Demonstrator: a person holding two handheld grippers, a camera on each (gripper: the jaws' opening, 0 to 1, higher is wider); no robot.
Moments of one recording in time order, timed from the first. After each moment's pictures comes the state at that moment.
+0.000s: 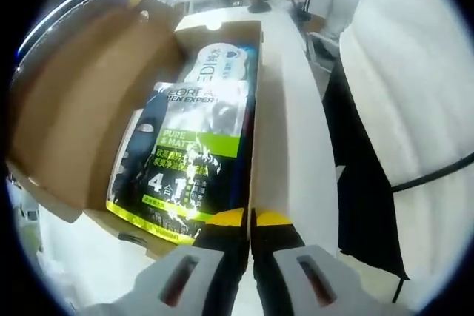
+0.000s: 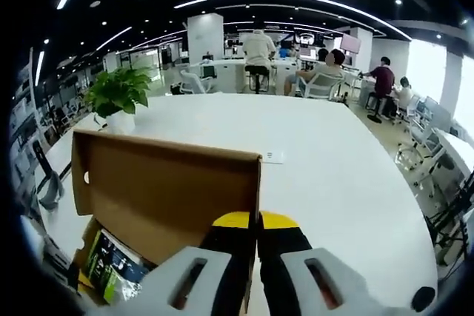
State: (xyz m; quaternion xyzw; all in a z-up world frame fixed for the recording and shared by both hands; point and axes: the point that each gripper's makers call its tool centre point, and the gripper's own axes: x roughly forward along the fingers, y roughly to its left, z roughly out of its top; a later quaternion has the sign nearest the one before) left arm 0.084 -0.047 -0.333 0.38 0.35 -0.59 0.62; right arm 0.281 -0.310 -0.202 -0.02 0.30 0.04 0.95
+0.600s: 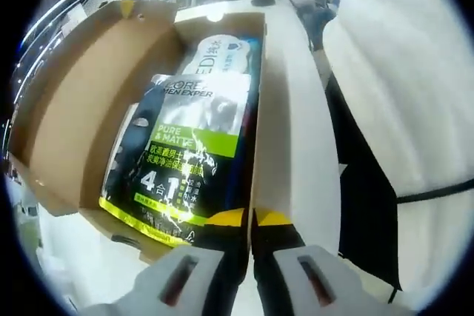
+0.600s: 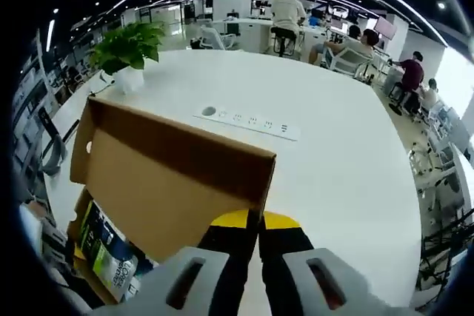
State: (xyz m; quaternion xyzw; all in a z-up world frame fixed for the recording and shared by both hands) left arm 0.084 -0.048 -0.340 0.39 0.36 -0.58 0.62; right arm 0.309 -0.313 -0.235 -0.09 0.42 0.11 0.90
